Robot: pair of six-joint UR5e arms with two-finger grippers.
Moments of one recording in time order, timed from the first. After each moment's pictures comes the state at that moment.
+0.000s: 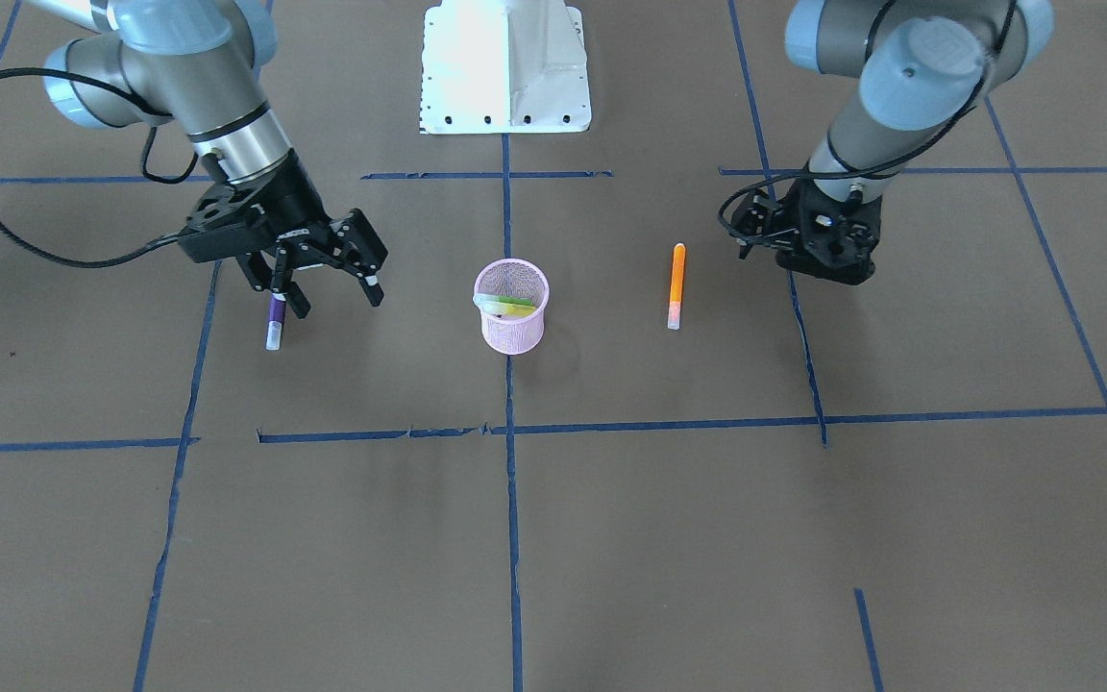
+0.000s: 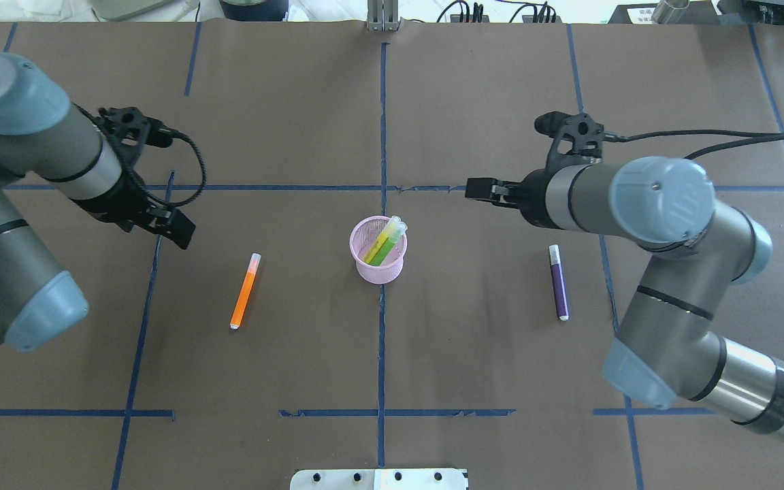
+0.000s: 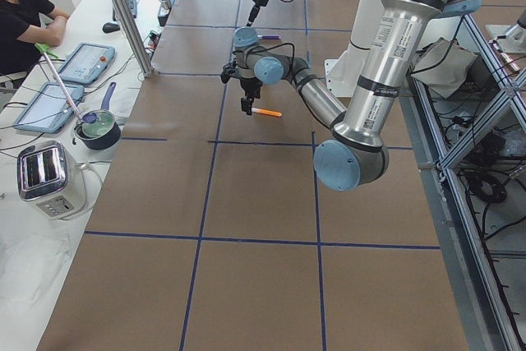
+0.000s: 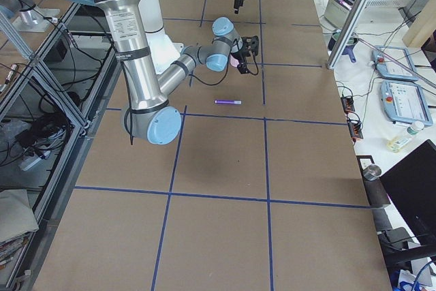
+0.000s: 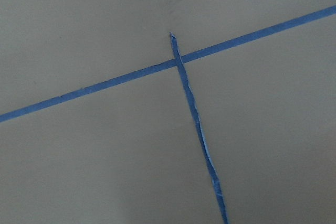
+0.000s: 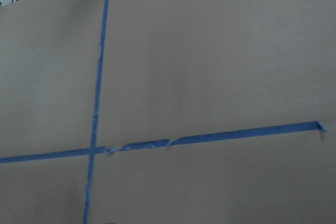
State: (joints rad) left arm -0.75 -1.95 -1.88 -1.50 -2.14 -0.68; right arm 0.66 -1.29 1.90 -1.07 1.75 1.31
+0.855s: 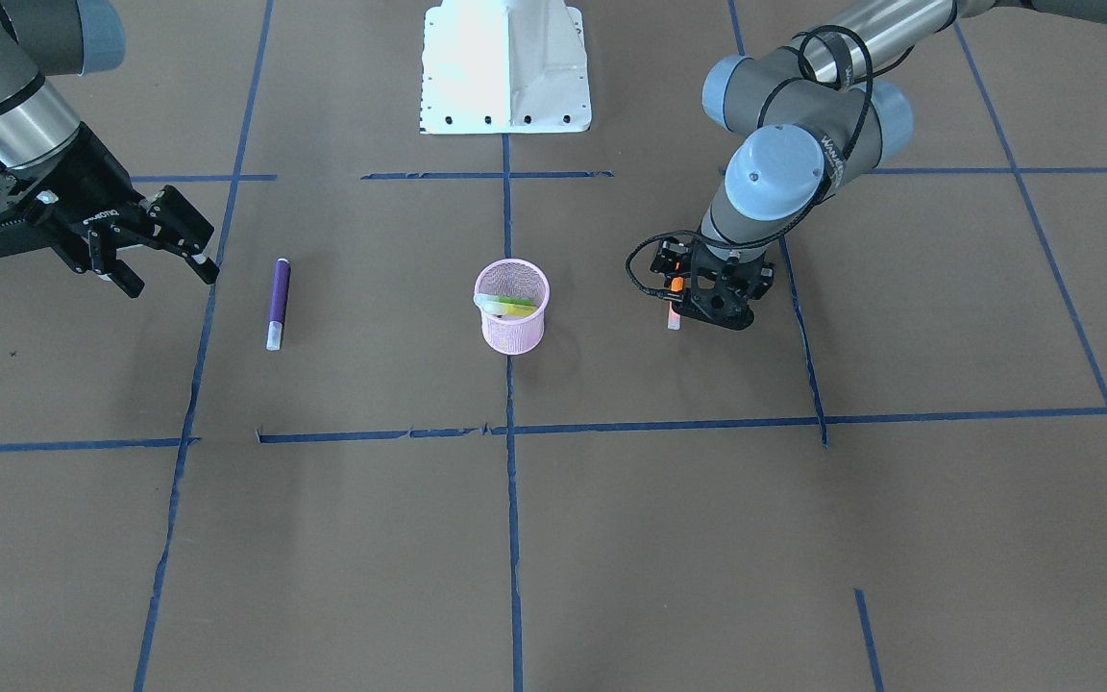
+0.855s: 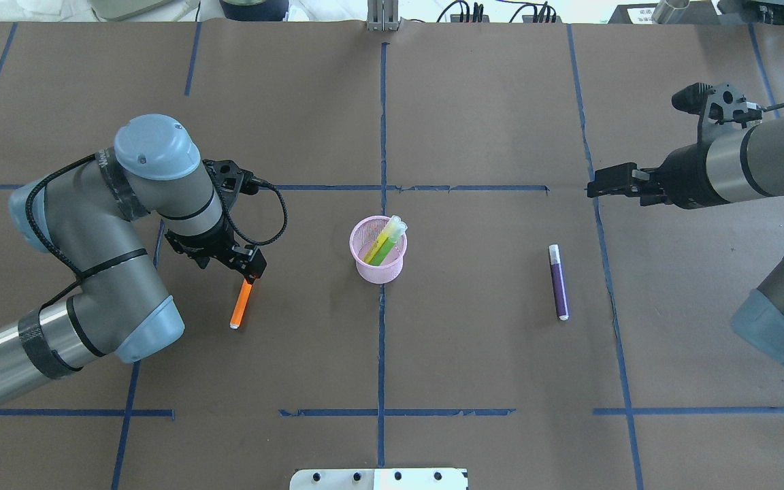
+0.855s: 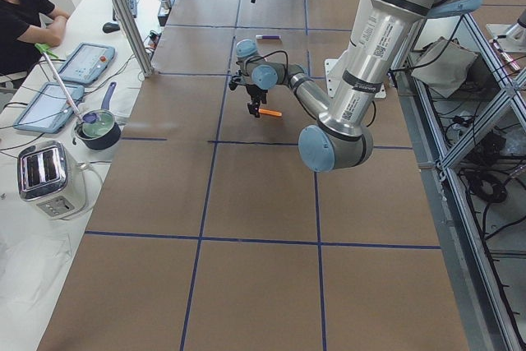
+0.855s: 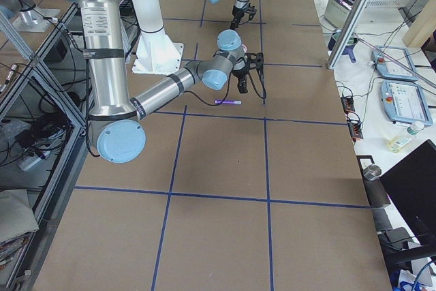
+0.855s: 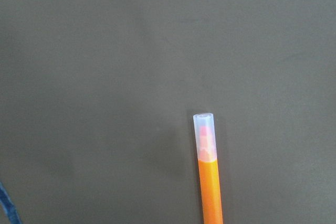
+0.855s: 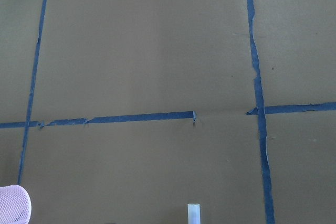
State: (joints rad) left arm -0.65 -2.06 -1.64 -1.60 -2.14 -0.71; right arm 0.87 -1.48 1.98 -1.06 2.04 1.15
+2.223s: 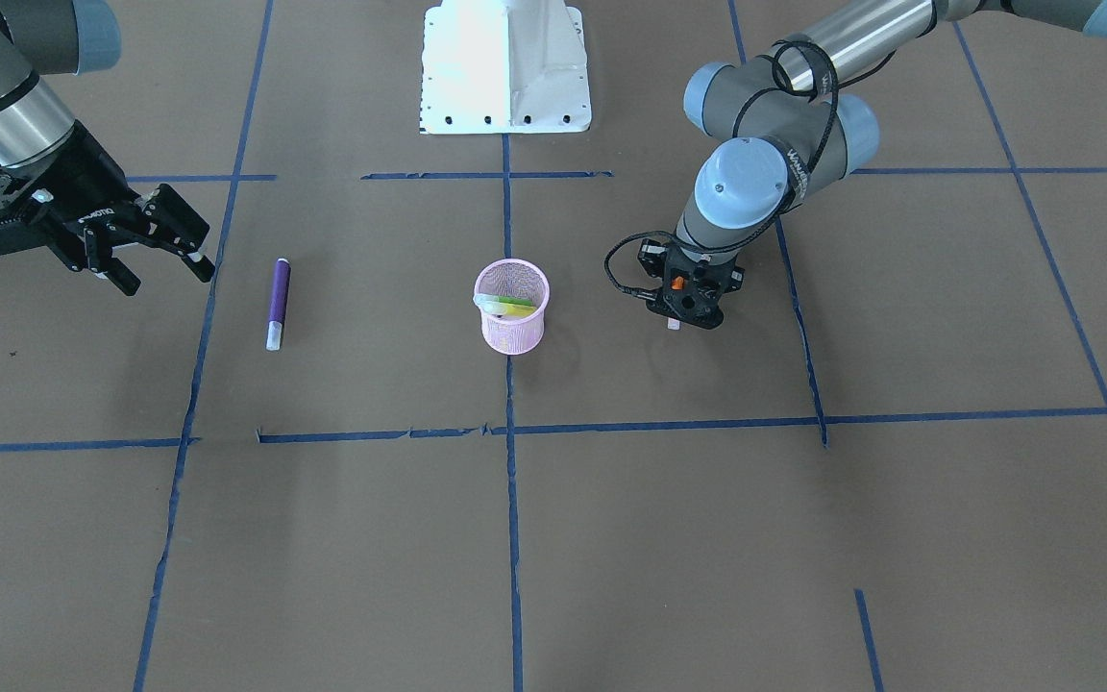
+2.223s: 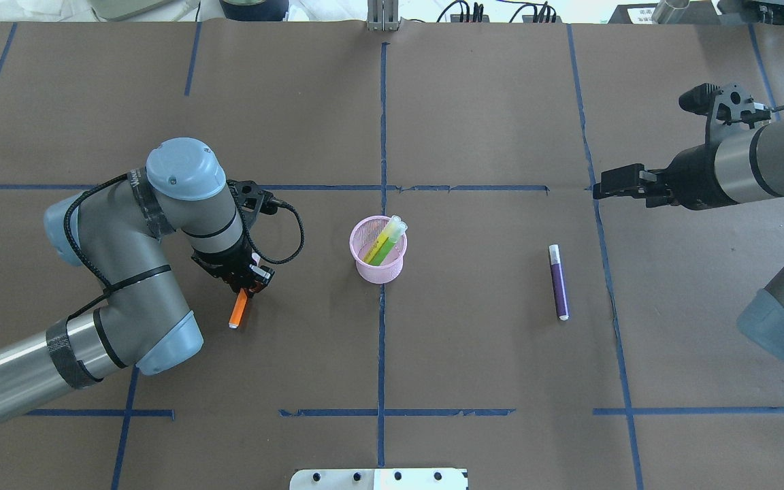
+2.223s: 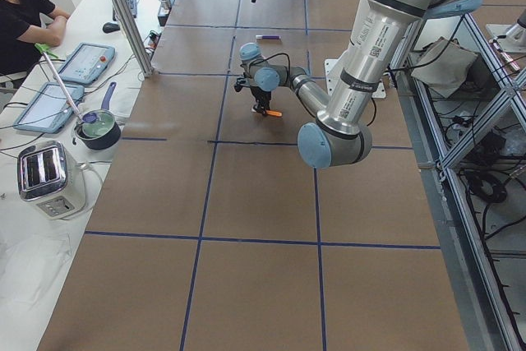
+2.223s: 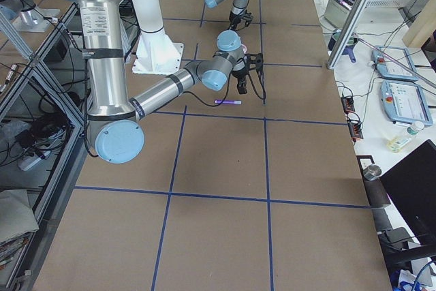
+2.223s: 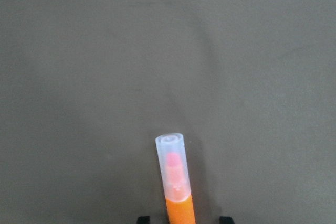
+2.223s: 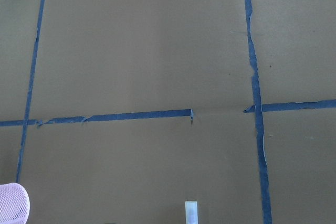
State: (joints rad) left arm -0.61 -2.08 -1.60 -1.61 -2.14 -0.71; right arm 0.87 -1.49 1.99 -1.06 2.04 1.15
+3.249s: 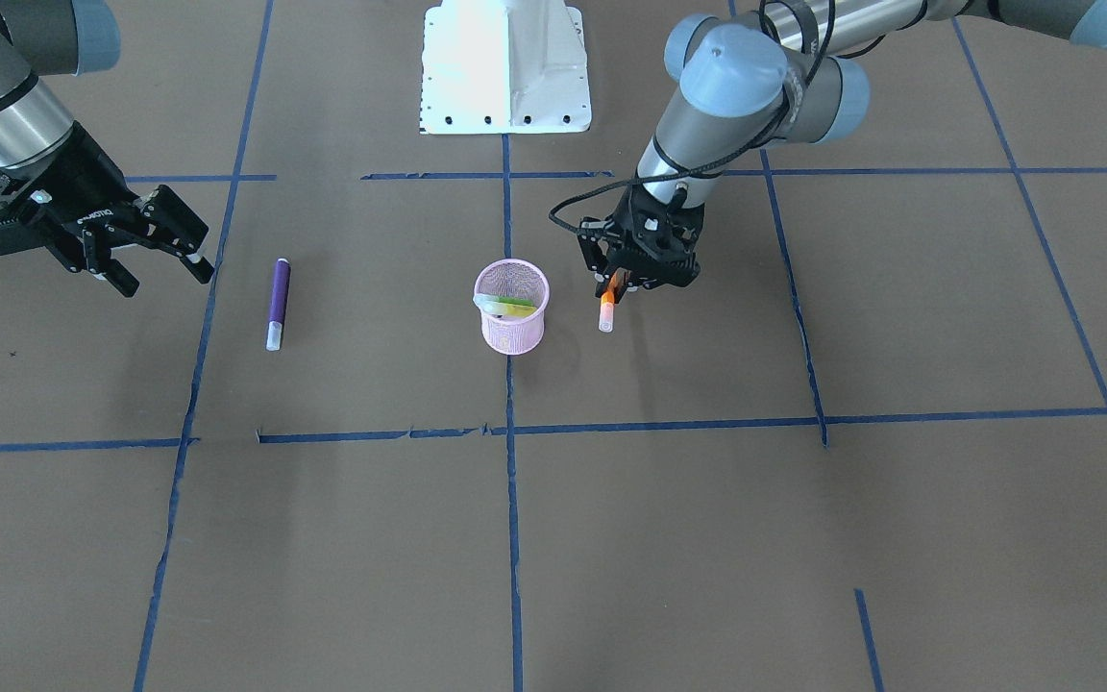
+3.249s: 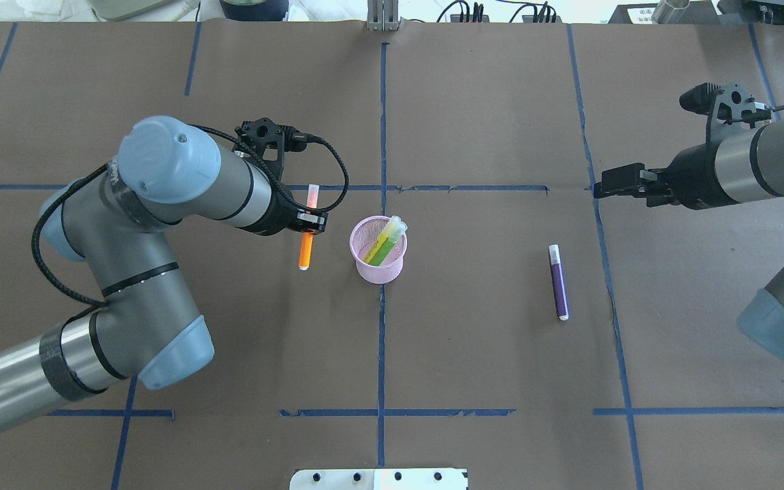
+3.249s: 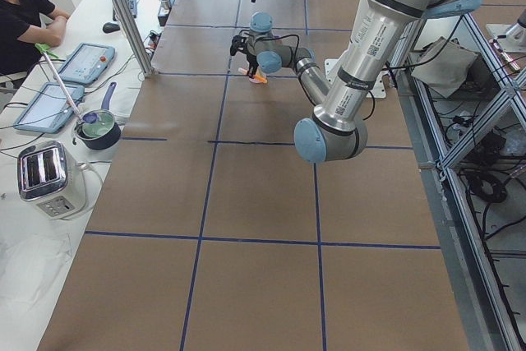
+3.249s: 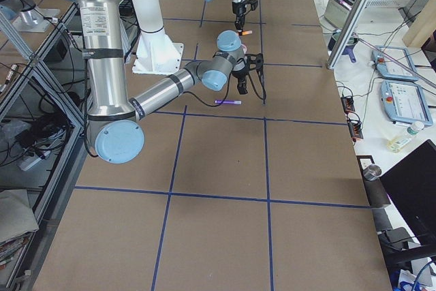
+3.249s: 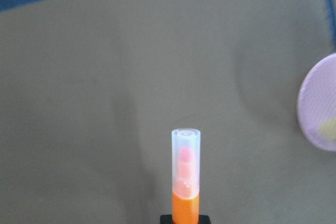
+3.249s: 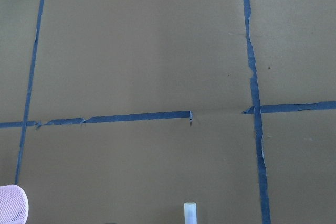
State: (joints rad) left arm -0.57 -2.13 -1.78 -1.90 -1.80 -1.03; right arm 0.87 -1.49 1.98 -1.06 2.04 1.15
